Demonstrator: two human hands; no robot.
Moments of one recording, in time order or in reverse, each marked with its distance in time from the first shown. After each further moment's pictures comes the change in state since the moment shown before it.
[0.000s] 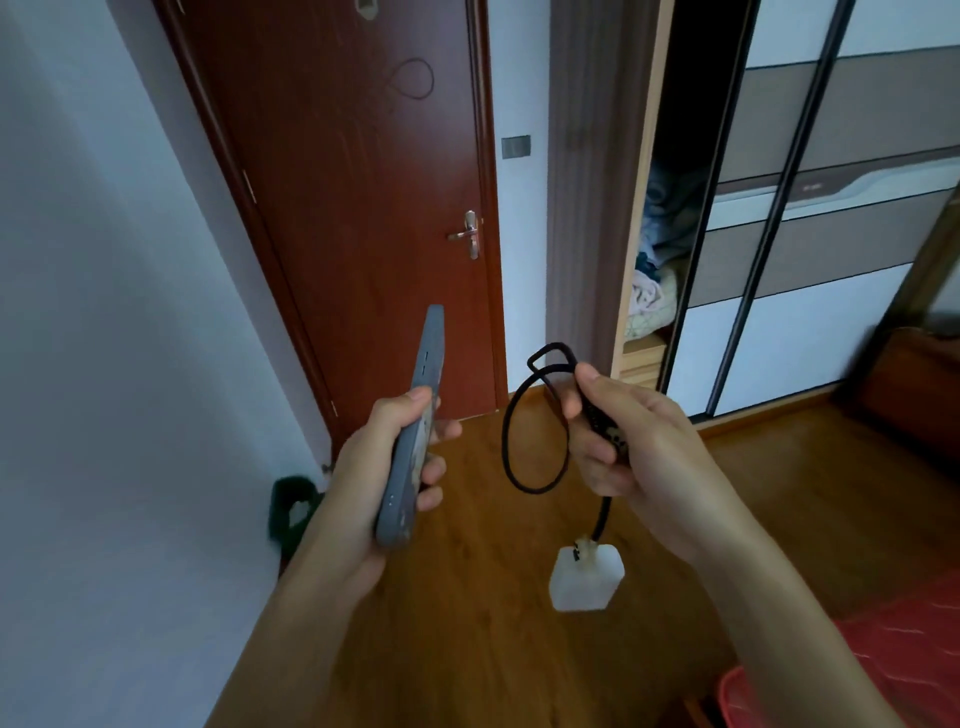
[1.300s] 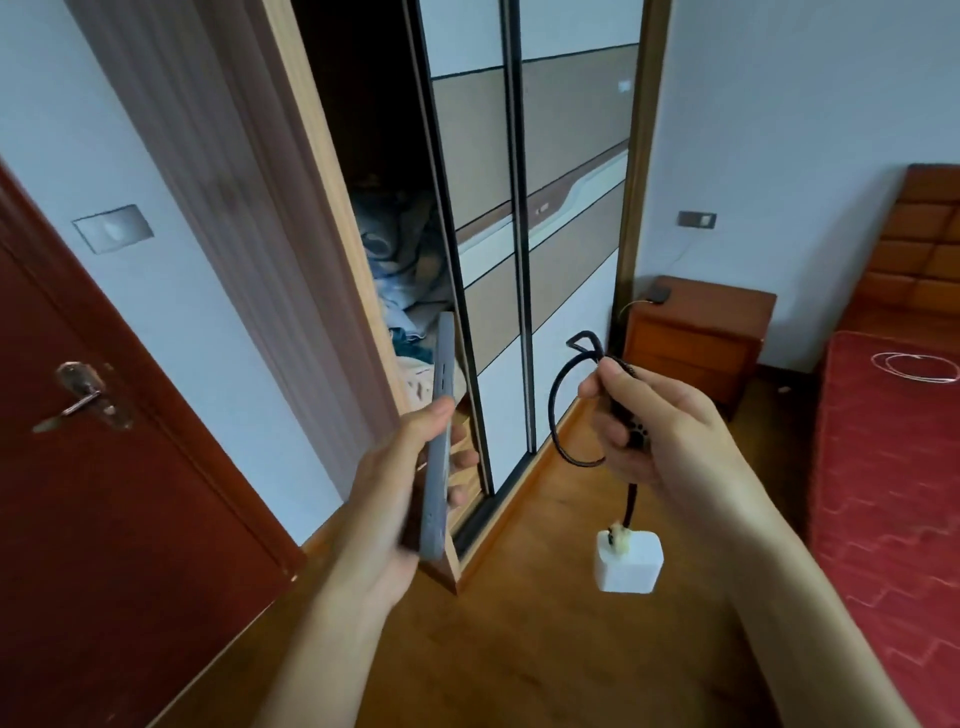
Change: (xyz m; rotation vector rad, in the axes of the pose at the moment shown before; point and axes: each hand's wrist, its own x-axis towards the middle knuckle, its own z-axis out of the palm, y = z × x) left_hand 0.571 -0.042 0.322 0.150 -0.575 -0.270; right_hand 0.361 -0.039 -0.390 -0.074 0.830 -0.114
